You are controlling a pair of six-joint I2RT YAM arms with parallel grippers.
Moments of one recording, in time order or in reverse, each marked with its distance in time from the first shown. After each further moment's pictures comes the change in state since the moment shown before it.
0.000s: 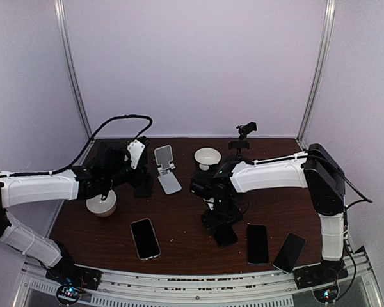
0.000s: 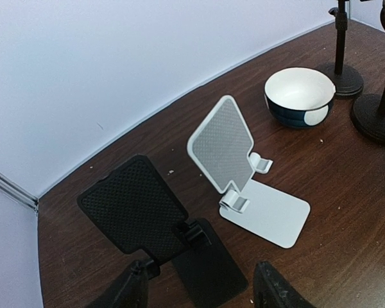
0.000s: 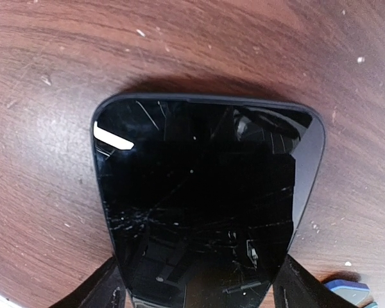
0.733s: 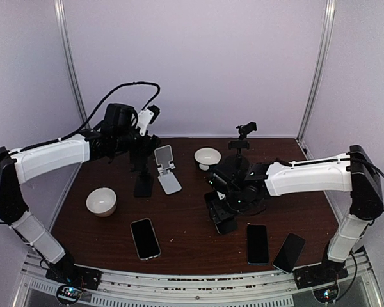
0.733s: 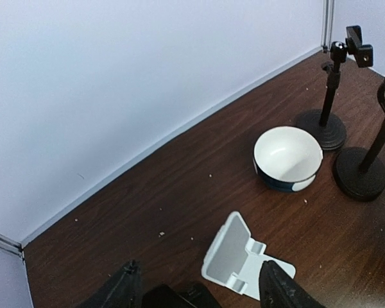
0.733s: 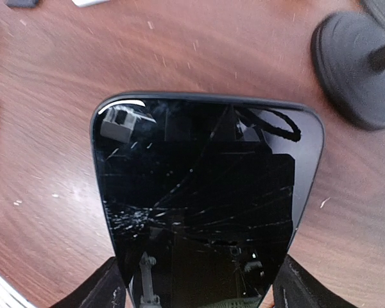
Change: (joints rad) left arm 0.110 0.212 0.436 -0.223 0.239 0.024; right arm 0.014 -0.314 -0.284 0.343 0.147 -0.040
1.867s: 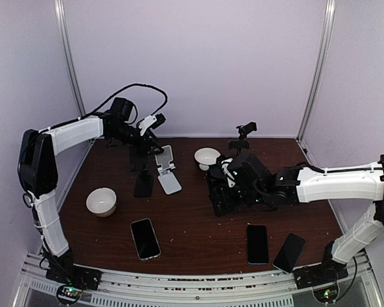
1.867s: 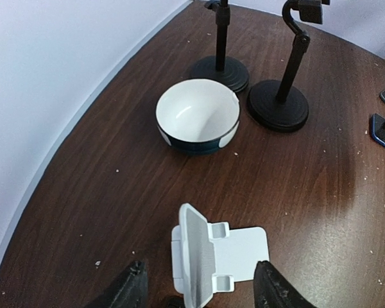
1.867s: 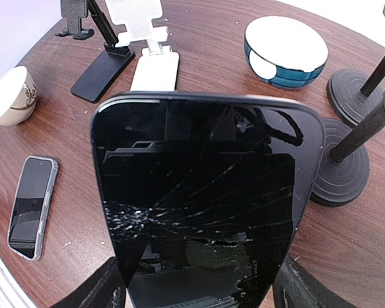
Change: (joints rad) left arm 0.235 0.365 0.405 -0.379 0.708 0.418; right arm 0.002 -0.269 -0.214 0.364 0.092 -0.122
